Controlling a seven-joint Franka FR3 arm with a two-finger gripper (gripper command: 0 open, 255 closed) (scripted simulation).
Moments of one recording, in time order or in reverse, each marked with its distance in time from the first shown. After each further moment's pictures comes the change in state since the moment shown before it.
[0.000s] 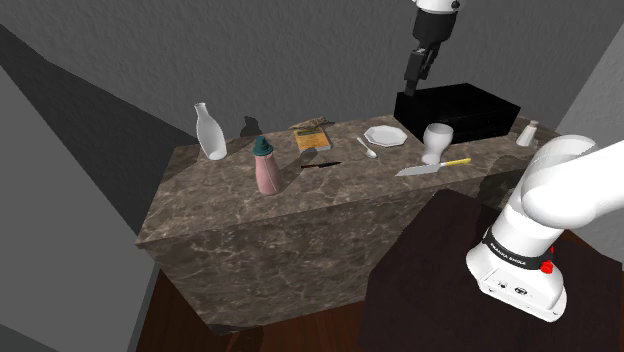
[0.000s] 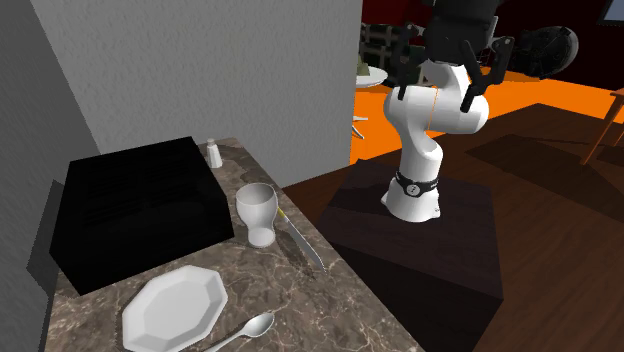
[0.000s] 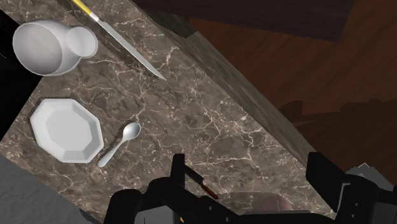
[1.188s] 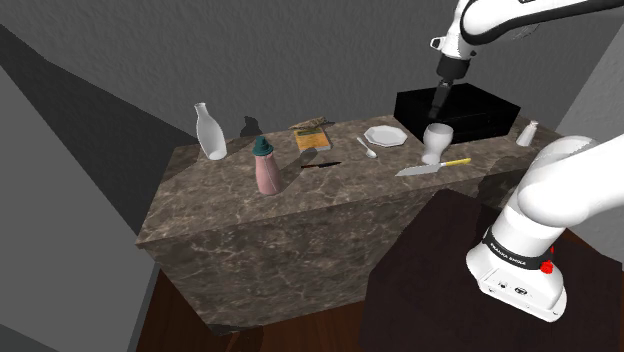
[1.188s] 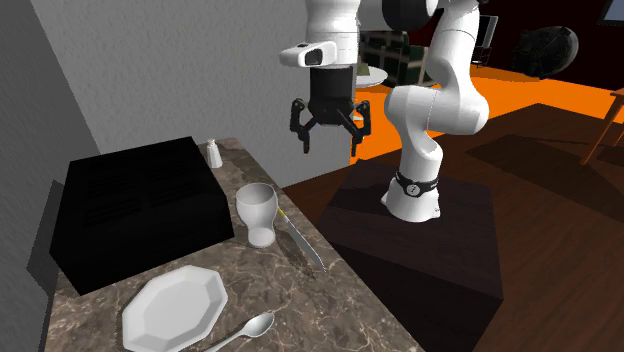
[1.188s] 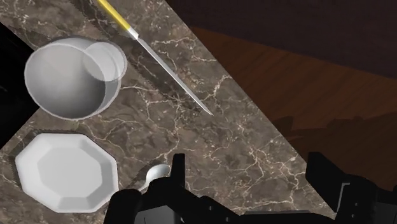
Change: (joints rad) arm -0.074 0.078 -0.441 -0.213 -0.119 0.276 -0.438
